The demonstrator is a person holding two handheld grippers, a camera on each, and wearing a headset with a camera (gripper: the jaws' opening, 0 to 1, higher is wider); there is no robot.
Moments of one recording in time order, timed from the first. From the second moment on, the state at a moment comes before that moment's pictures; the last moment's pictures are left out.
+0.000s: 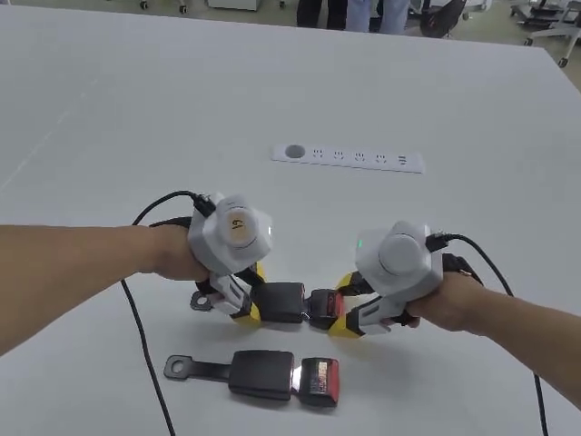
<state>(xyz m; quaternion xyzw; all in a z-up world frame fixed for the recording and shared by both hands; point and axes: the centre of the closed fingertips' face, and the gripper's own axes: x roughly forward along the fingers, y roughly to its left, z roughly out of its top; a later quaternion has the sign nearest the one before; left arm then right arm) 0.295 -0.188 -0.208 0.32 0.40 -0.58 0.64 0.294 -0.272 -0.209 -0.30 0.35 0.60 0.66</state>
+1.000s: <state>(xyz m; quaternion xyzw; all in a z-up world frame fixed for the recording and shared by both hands) 0.296 -0.190 -0.211 0.33 0.38 -0.59 0.63 0.294 -0.271 -0.210 -0.31 0.34 0.60 0.65</state>
